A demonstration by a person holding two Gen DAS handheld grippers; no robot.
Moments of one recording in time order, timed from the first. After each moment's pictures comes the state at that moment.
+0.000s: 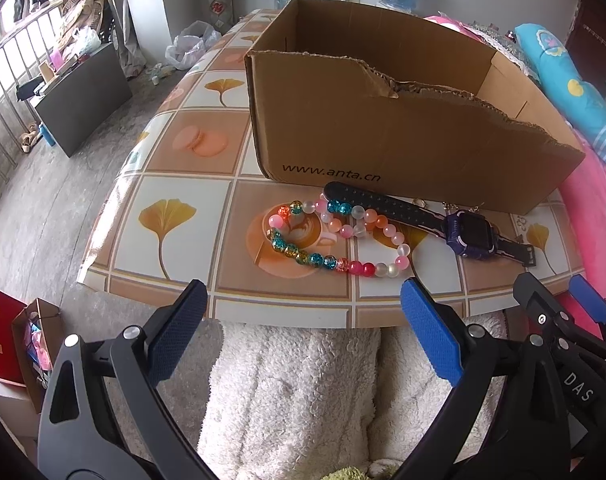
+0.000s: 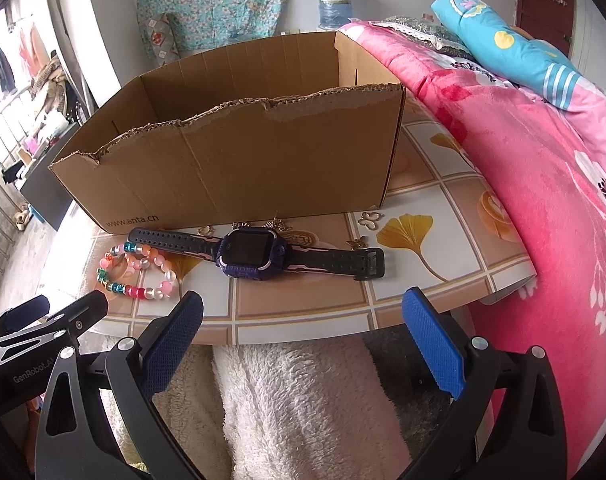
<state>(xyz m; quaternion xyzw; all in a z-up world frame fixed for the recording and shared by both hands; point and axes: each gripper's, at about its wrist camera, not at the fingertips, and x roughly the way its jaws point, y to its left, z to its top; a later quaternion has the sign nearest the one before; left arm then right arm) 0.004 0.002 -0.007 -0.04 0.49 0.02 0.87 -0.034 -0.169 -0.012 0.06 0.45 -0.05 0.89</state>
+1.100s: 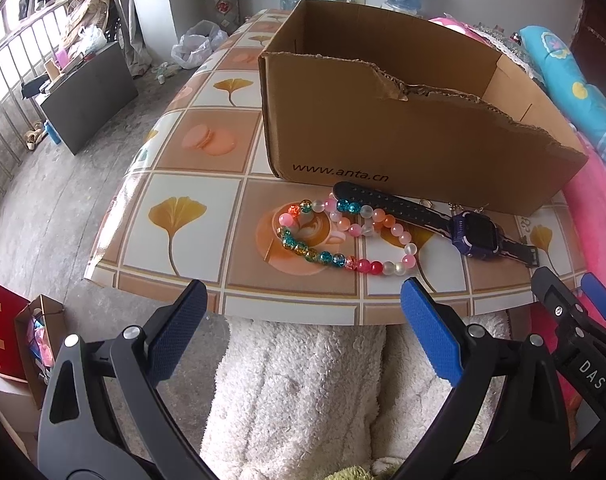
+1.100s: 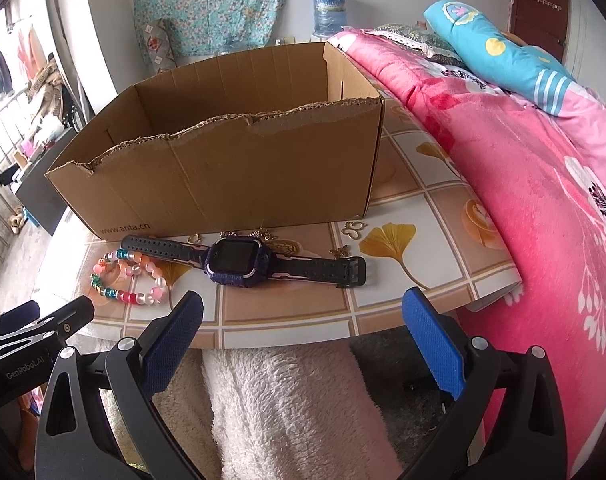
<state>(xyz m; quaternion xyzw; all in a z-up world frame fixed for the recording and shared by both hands) 0.002 0.005 -0.004 -0.04 0.50 0.03 0.87 -0.037 -0.176 -0.005 0.06 0.44 -0.07 0.90</state>
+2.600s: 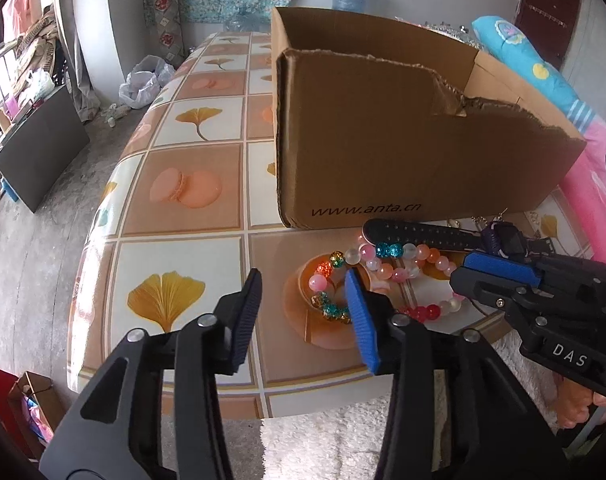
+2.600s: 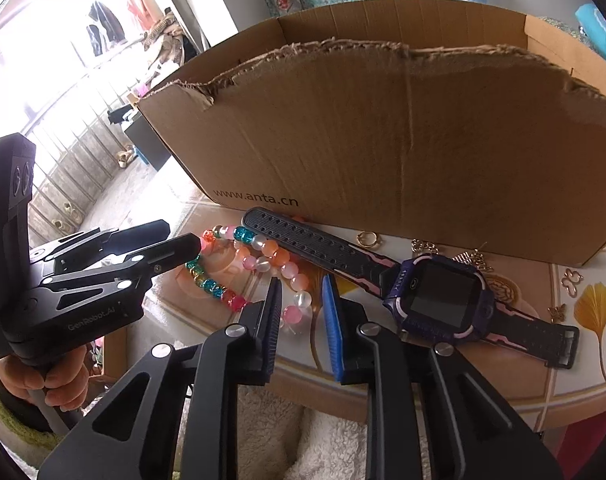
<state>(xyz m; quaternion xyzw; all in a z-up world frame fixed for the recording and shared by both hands) 0.047 0.046 -0.034 0.00 0.46 -0.08 0.89 0.027 -0.103 -0.049 0.05 0.47 0.19 0.86</state>
